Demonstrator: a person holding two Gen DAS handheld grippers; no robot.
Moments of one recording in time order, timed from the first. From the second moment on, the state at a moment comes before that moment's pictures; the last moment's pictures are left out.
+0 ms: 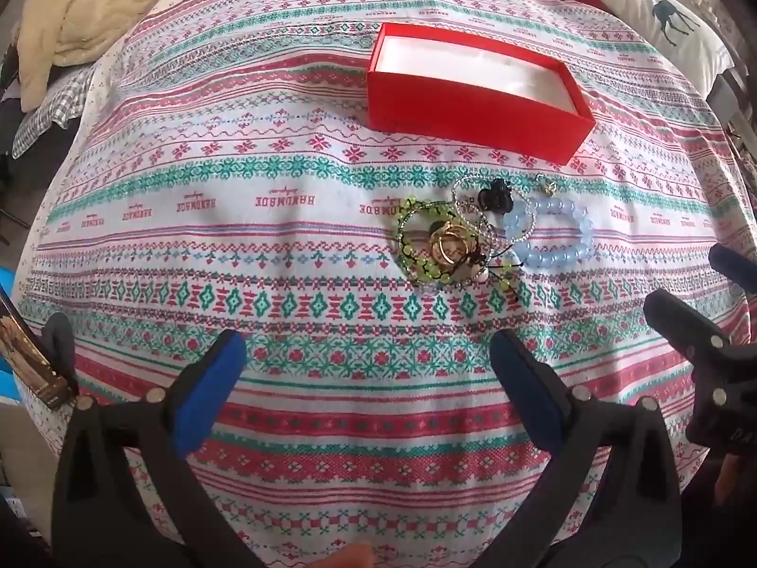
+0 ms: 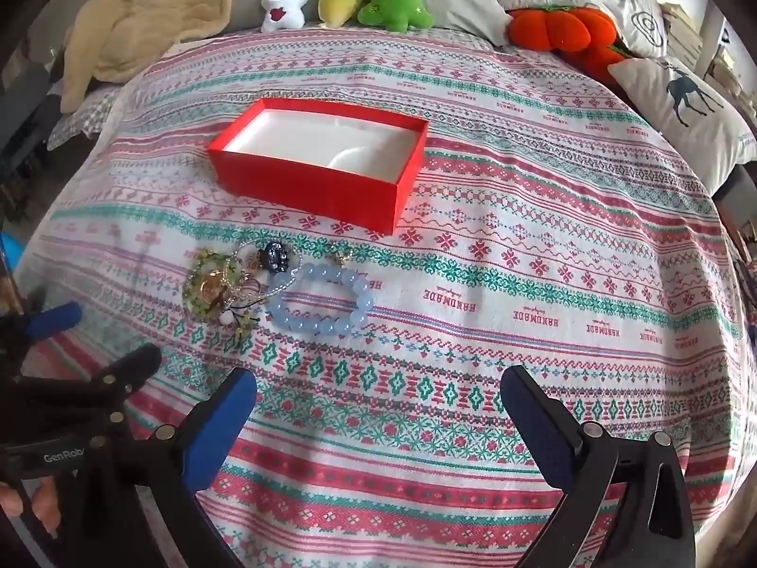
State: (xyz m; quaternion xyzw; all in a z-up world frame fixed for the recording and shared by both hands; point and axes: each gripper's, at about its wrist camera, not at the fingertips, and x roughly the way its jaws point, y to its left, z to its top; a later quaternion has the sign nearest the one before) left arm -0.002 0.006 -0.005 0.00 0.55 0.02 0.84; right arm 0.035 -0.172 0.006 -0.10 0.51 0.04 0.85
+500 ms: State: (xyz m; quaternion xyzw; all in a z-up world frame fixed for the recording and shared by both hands) left arm -0.001 0.001 -0.007 0.00 0.55 0.02 0.84; right arm 0.036 -0.172 0.001 -0.10 0.51 0.04 0.85
